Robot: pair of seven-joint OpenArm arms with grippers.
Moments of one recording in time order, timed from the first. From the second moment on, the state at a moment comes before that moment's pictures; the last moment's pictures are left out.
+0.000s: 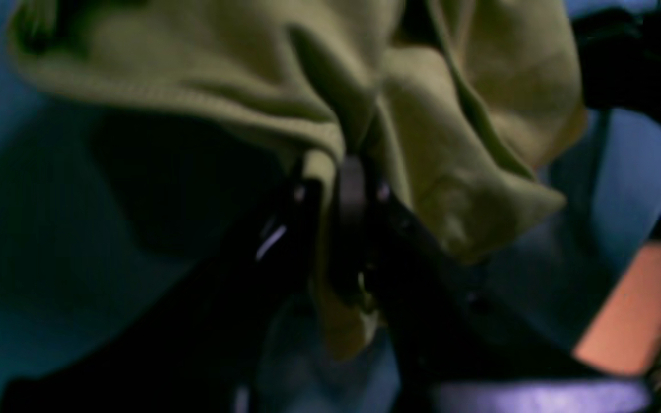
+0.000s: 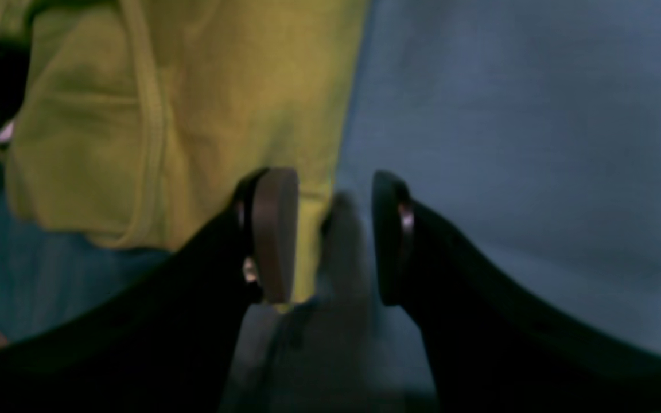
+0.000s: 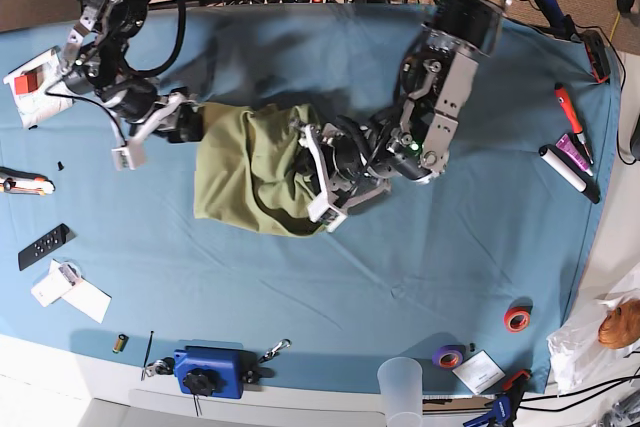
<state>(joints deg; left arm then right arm) -11.7 -0.9 23.8 88.0 -26.9 -20.9 57.5 -6.4 8.7 28.2 95.1 38.9 39.4 -67.6</state>
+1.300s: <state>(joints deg) -30.2 2.7 33.2 71.0 -18.7 -28.1 43.3 -13.2 9.1 8.0 95.2 61.0 39.8 -78.2</state>
